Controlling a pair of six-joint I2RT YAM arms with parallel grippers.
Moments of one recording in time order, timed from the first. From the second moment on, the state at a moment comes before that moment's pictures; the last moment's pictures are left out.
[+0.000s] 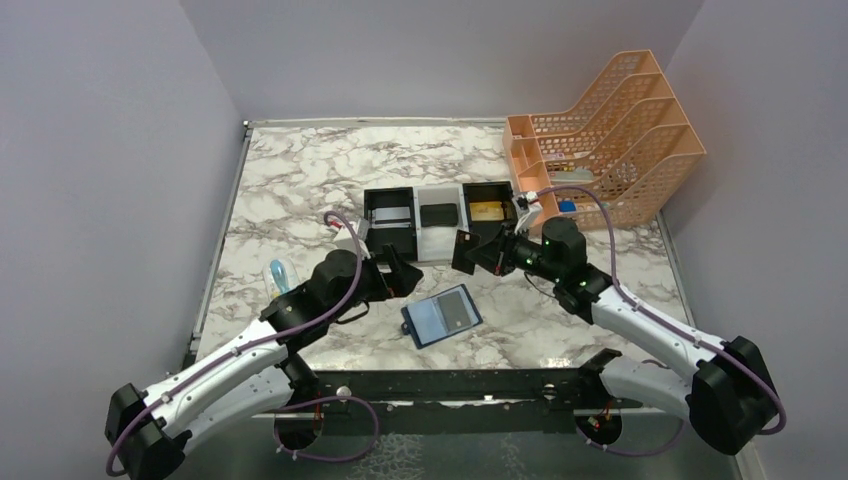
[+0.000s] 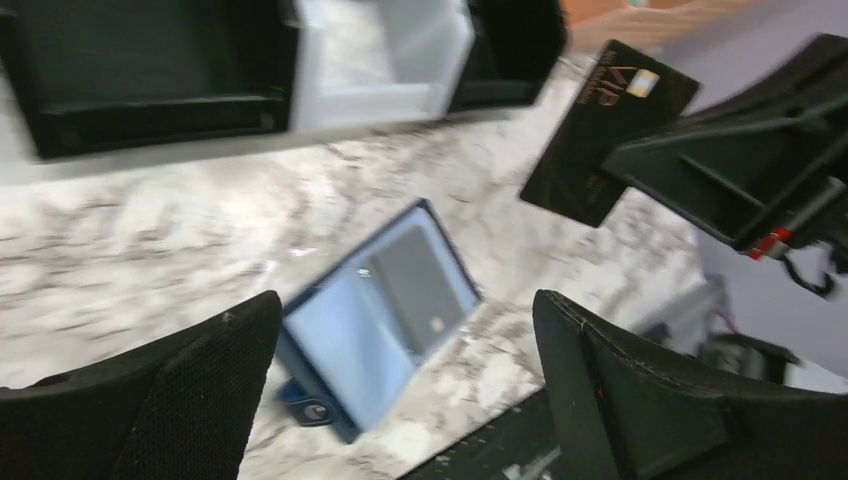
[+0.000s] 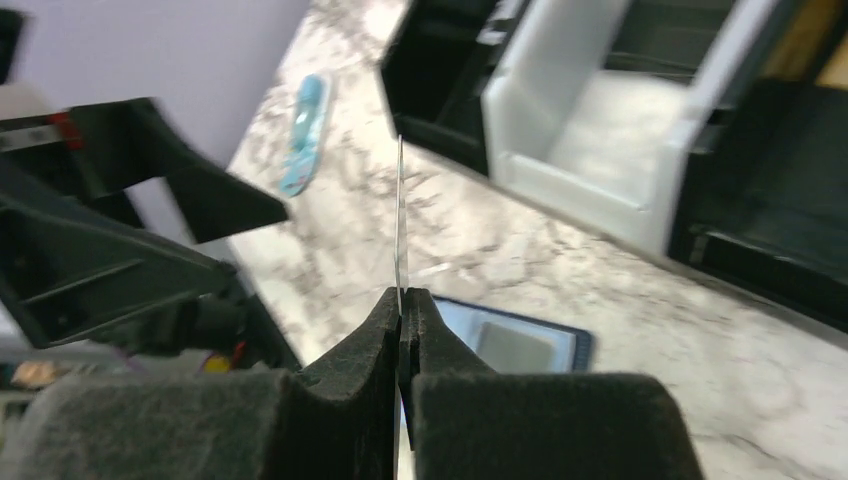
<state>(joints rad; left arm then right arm) -0.82 0.75 0.50 -0.16 -0.09 -0.84 0.57 1.06 0.53 0.27 -0.41 0.61</state>
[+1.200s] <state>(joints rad) -0.47 0.74 0.73 -0.66 -0.35 -0.49 0.78 1.69 1.11 0.09 0.23 -0.29</state>
